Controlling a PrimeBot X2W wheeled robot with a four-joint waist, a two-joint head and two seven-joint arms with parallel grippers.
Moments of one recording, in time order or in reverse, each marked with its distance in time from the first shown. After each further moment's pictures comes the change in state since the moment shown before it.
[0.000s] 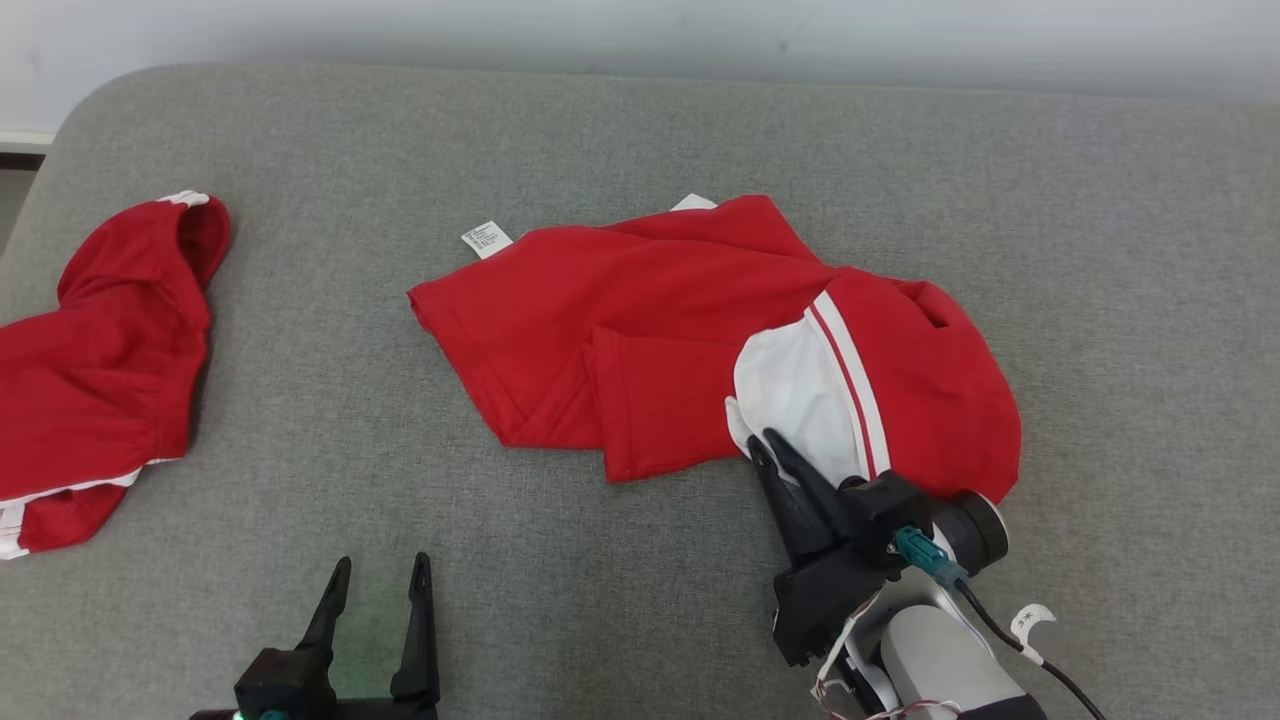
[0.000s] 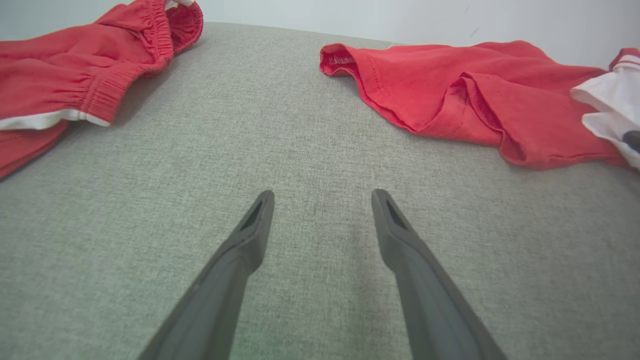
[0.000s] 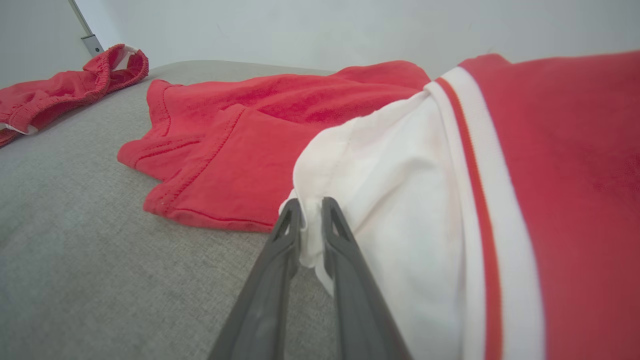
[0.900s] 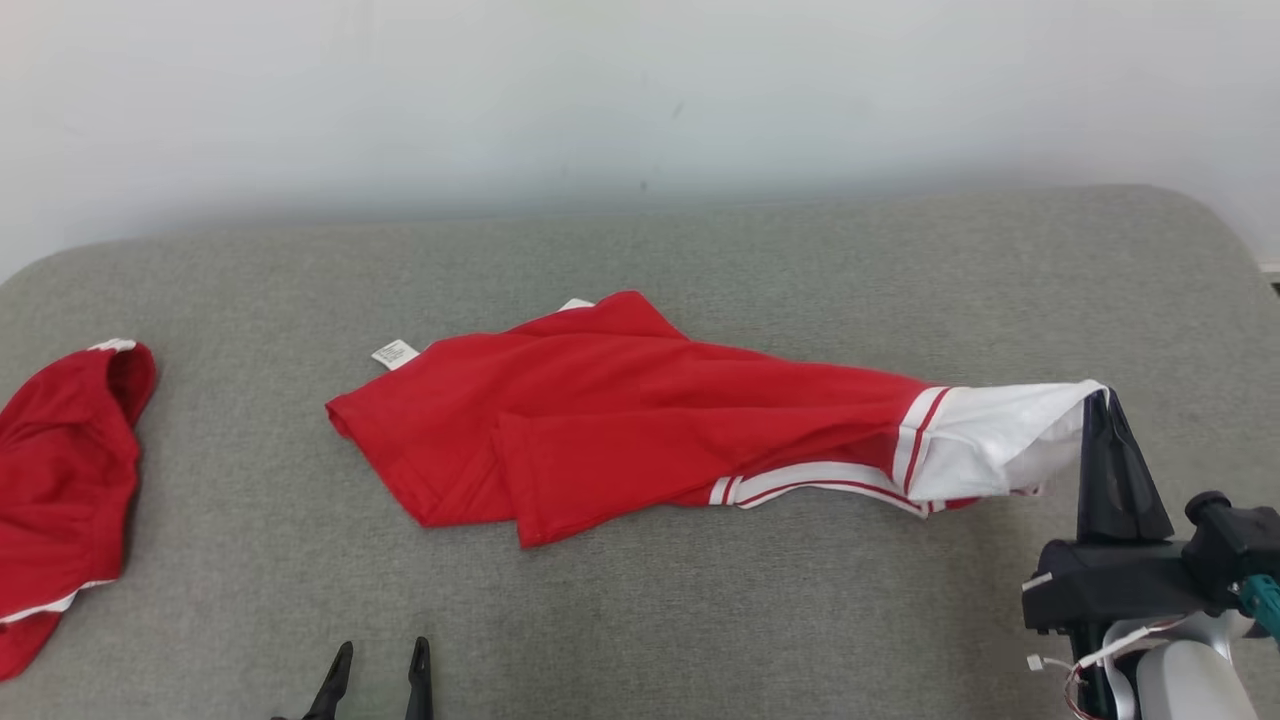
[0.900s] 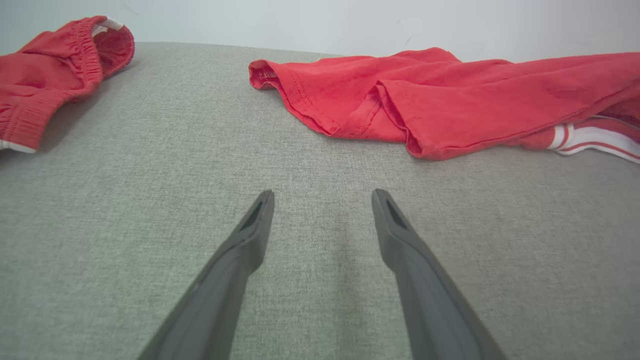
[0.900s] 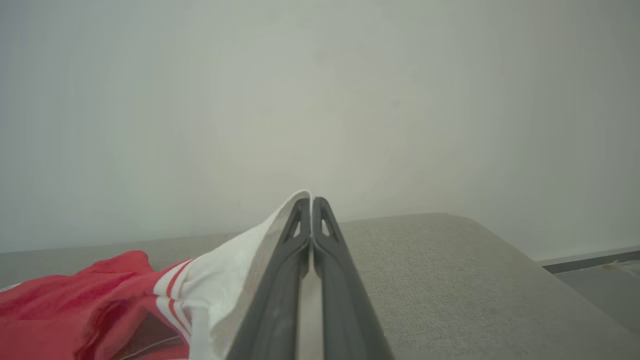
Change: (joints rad) left arm 0.088 0.000 0.016 0.056 0.019 -0.020 0.000; right arm 0.245 -0.055 -0.477 -0.429 0.052 0.000 0.000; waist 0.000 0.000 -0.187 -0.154
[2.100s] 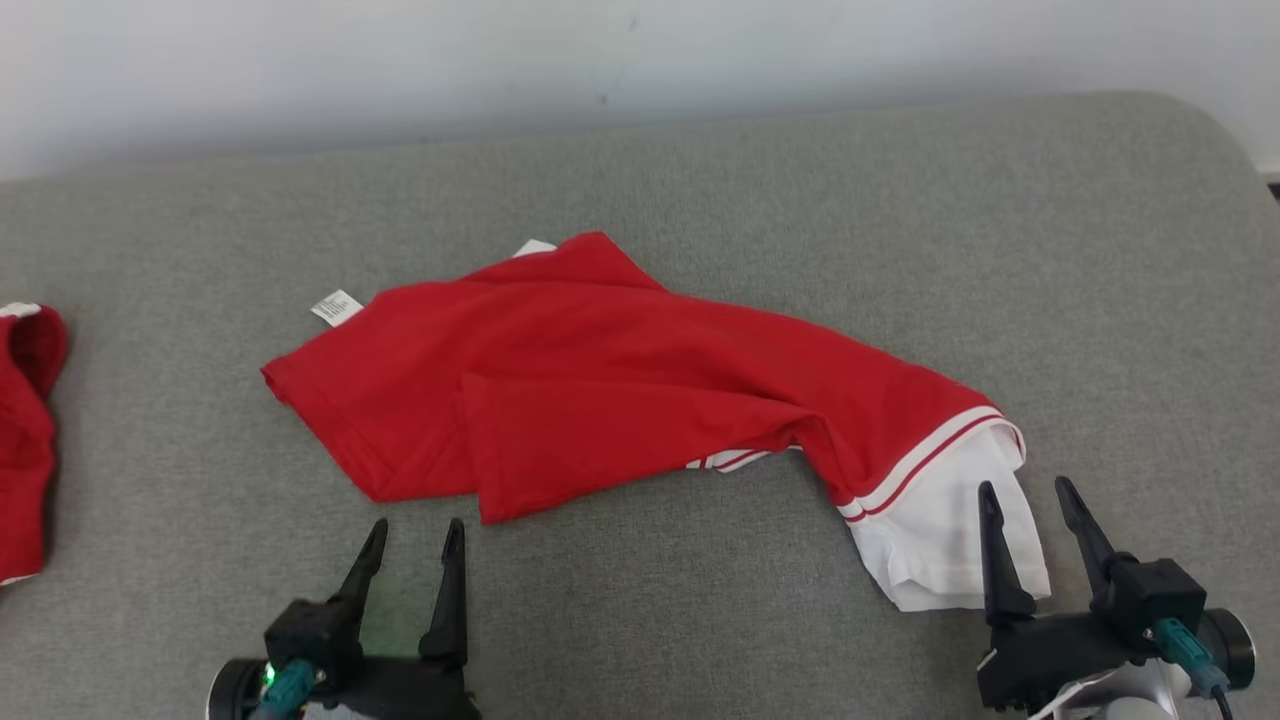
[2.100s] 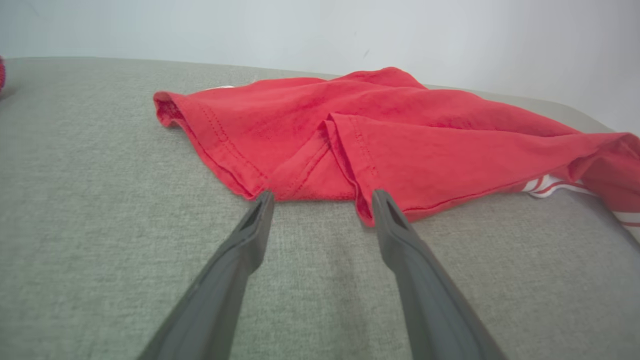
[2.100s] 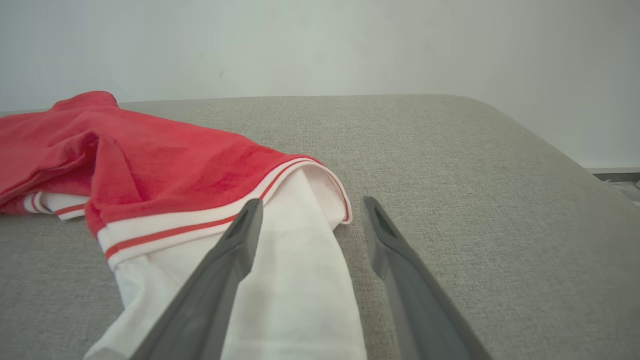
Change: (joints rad) left arm -0.168 0.000 -0.061 0.020 -0.041 -0.016 0.000; right arm 0.068 -0.013 0.067 0.144 -0.044 0.000 0.000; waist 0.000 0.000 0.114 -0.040
